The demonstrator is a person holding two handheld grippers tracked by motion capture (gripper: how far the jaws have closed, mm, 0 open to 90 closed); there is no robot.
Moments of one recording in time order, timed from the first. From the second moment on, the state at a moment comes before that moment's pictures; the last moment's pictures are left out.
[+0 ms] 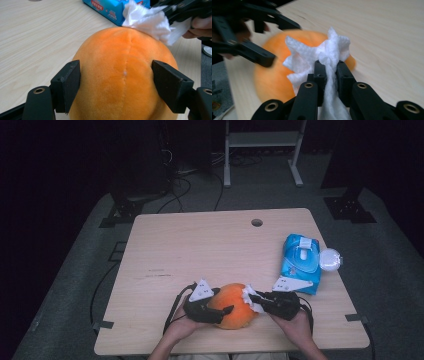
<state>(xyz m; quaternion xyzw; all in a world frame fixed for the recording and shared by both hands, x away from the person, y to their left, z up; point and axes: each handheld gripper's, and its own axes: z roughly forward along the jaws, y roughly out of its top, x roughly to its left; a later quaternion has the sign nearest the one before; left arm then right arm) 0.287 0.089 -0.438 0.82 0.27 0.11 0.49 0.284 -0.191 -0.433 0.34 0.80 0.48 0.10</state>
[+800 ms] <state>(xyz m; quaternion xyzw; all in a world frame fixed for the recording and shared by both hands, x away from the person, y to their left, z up) 0.284 0.079 -0.440 0.83 0.25 0.11 0.49 0.283 -0.182 -0.428 0.32 0.79 0.51 0.09</state>
